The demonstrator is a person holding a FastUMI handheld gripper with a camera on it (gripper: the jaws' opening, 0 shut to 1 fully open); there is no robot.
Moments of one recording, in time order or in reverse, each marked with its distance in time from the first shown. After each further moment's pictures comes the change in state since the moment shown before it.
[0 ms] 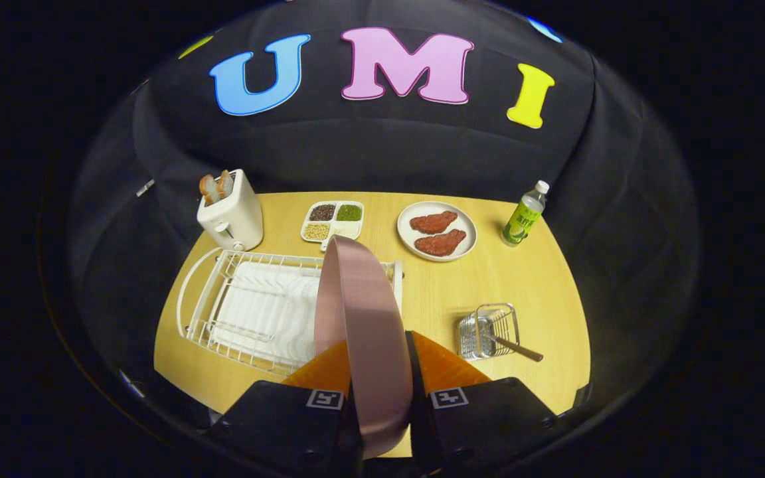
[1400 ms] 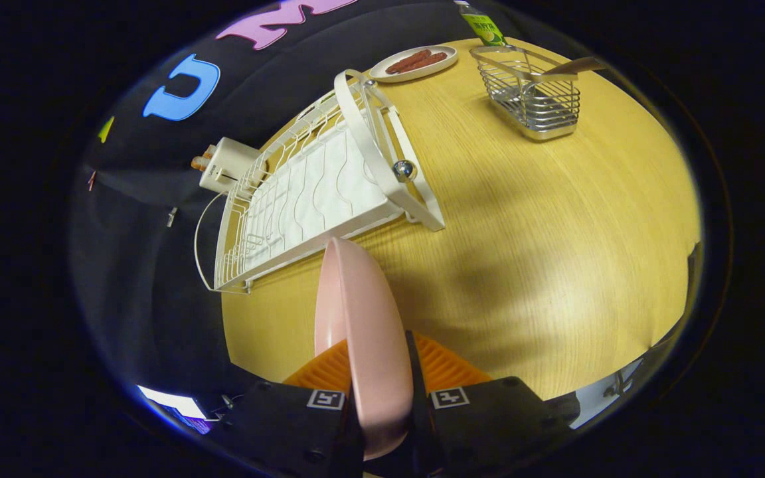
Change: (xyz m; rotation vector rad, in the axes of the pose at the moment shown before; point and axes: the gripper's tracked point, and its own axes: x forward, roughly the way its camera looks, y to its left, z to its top) arm 0.064 0.037 -0.237 0.475 0.326 0.333
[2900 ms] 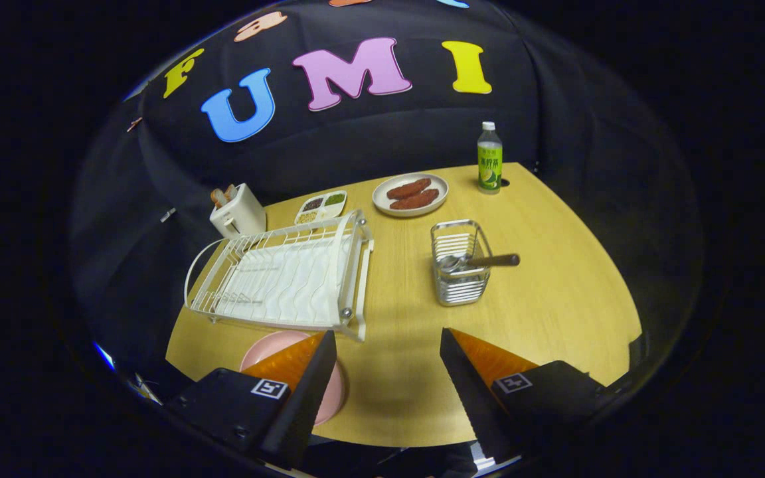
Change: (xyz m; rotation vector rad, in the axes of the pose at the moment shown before) arm -0.148 -0.044 0.138 -0.393 -0.479 -0.170
